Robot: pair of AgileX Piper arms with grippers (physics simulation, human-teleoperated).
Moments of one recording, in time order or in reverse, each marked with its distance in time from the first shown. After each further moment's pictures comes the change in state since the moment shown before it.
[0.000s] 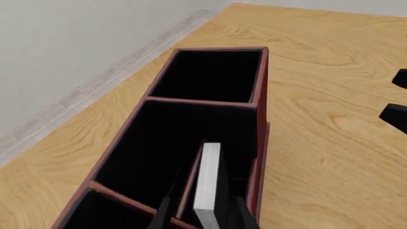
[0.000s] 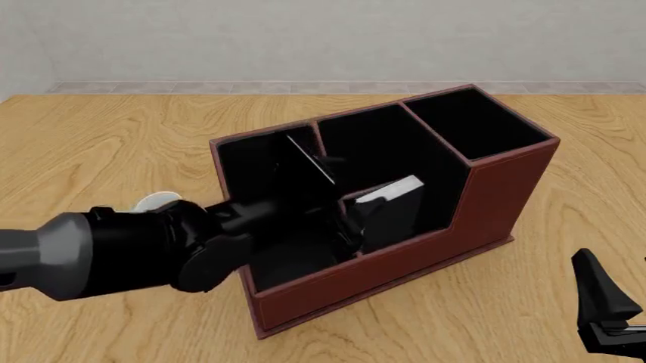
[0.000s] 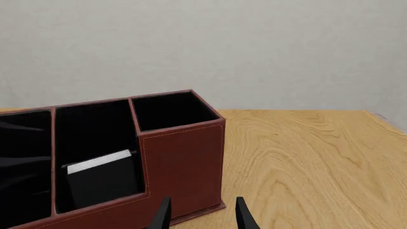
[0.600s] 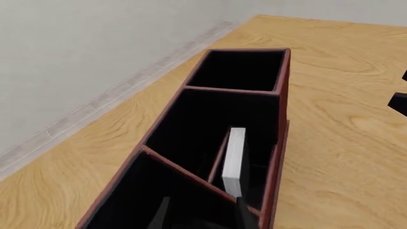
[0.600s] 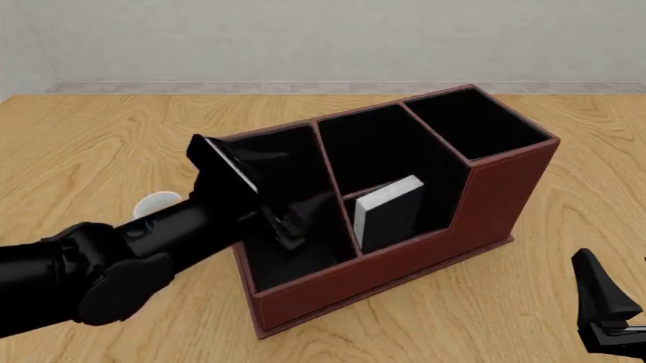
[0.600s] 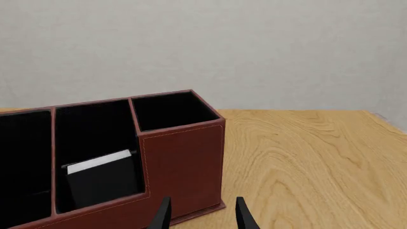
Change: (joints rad) left arm 0.083 -0.247 0.206 -0.024 0.015; right arm 0.000 0.000 0.000 0.000 0.000
